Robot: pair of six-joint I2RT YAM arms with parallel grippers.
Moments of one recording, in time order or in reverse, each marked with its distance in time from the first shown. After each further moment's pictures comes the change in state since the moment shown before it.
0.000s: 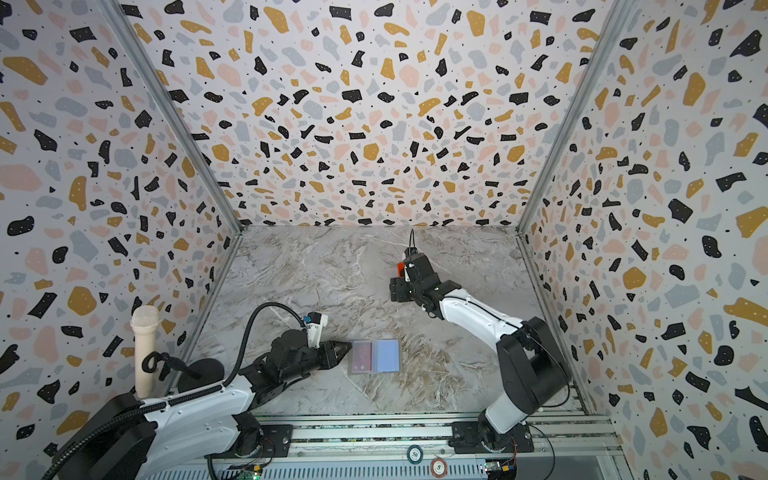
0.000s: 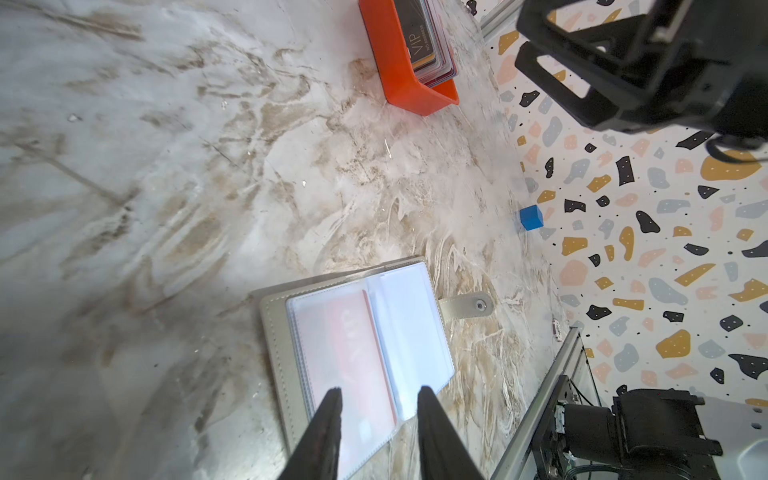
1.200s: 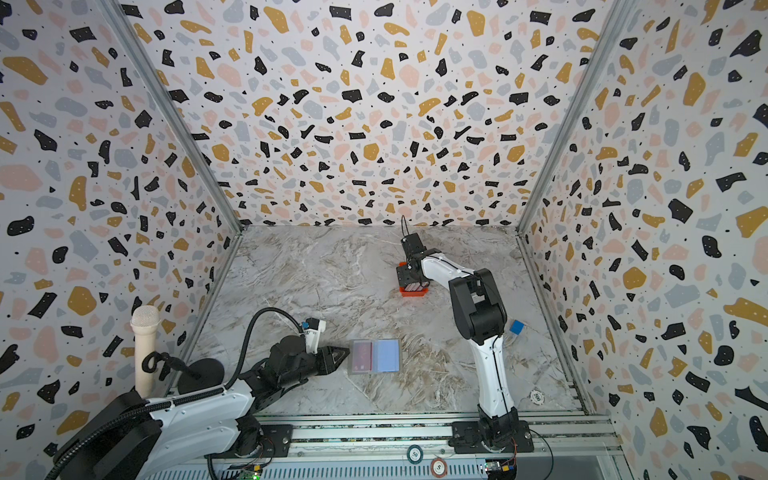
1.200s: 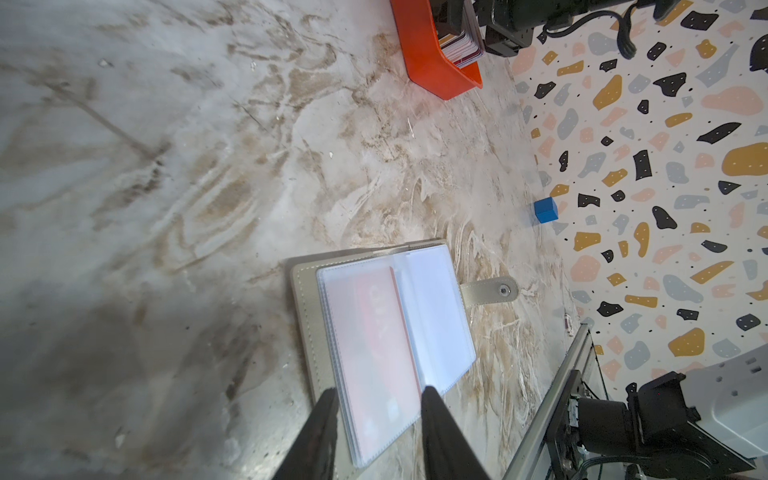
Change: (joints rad) left arm 0.000 0.013 -0.064 0.054 -0.002 -0.013; right arm -0.129 0.568 0.544 -0.279 0.142 -0.199
